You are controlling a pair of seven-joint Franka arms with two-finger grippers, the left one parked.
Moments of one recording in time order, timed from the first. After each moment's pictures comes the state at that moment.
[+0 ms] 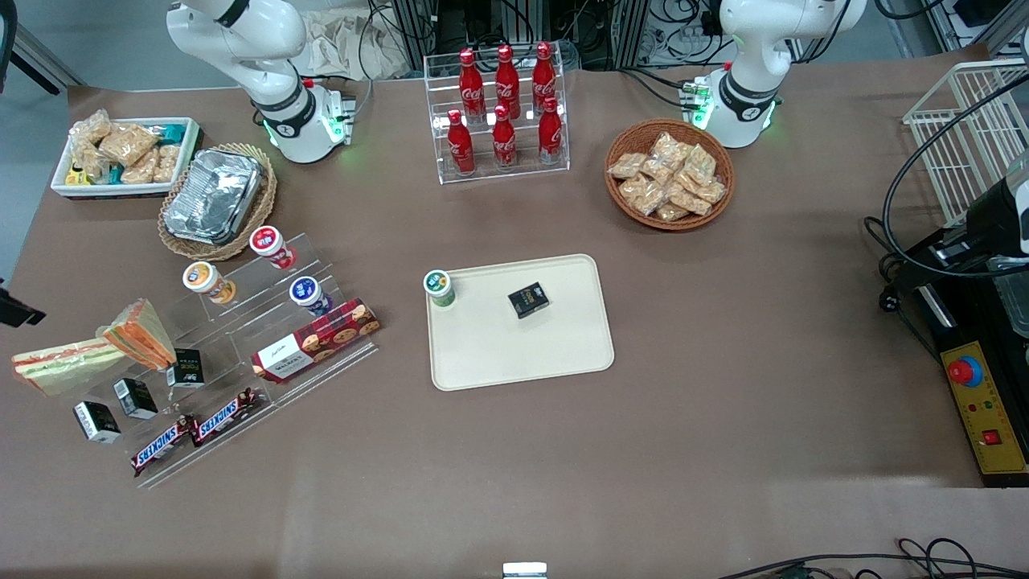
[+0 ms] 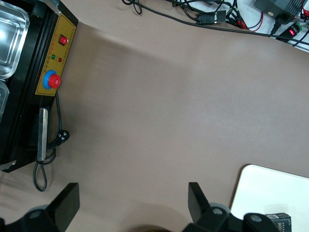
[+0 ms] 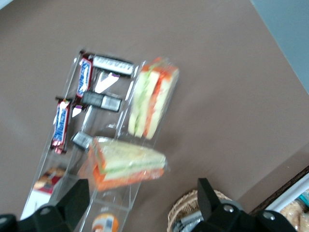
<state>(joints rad) -0.09 0.14 -0.28 -1.66 -0.06 1.82 0.34</state>
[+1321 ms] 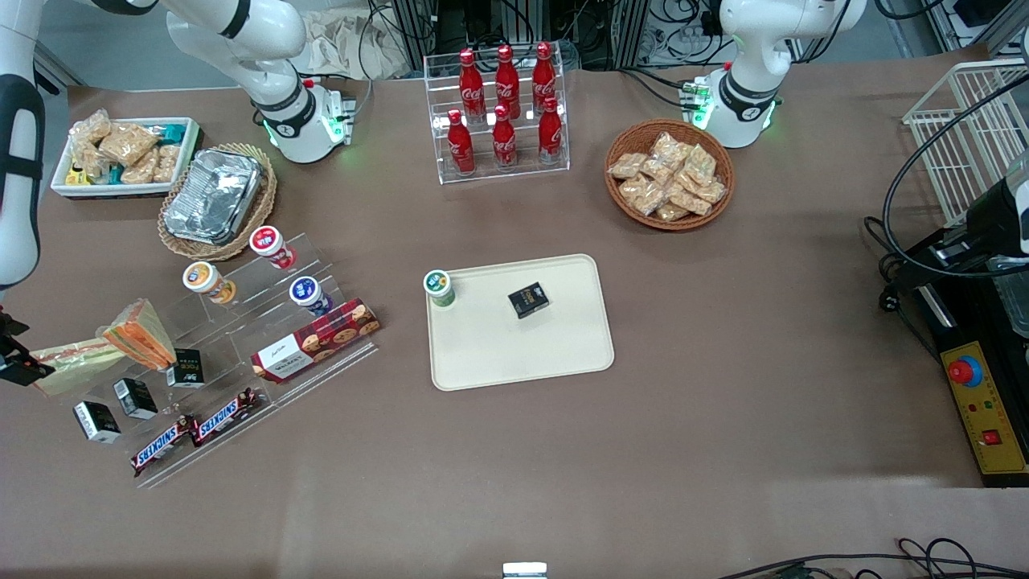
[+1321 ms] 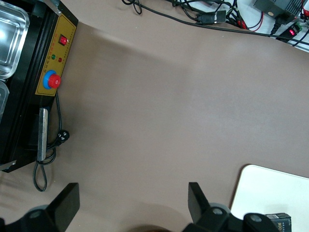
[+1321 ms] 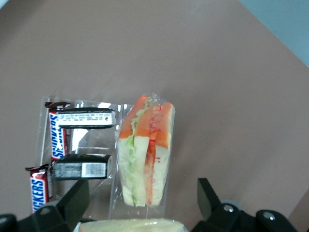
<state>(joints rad) -0.09 0.35 -0.32 -1.67 -0.05 2.06 0.53</state>
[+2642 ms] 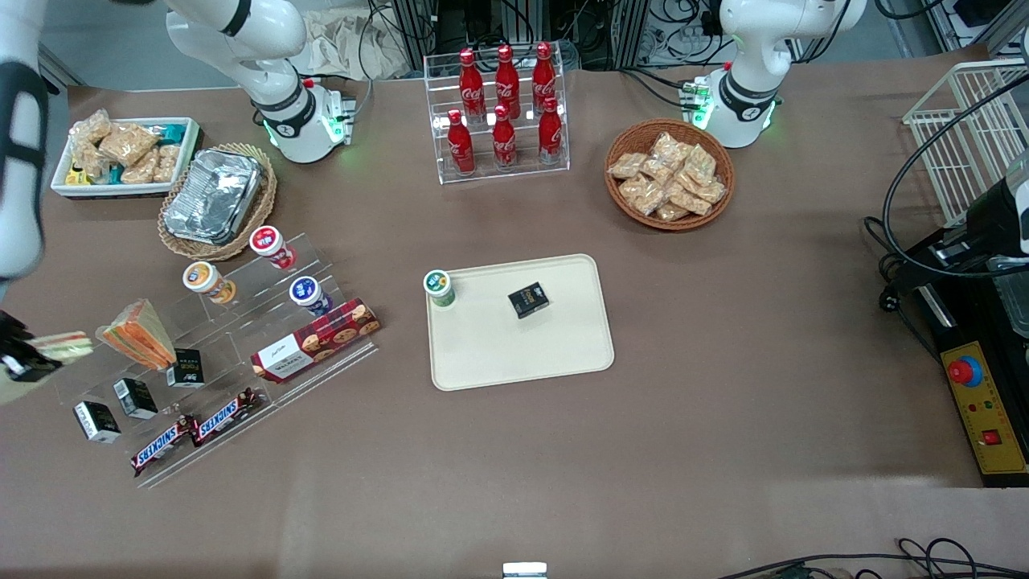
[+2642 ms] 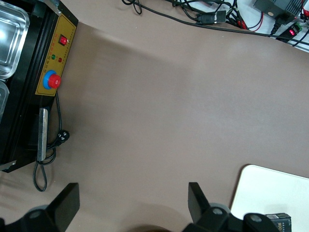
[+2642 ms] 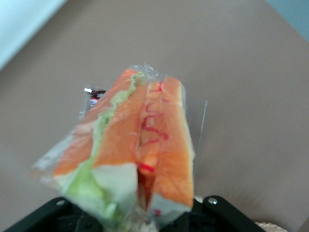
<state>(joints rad) -0.03 0.24 -0.32 -1.66 0.01 2.02 0.49</state>
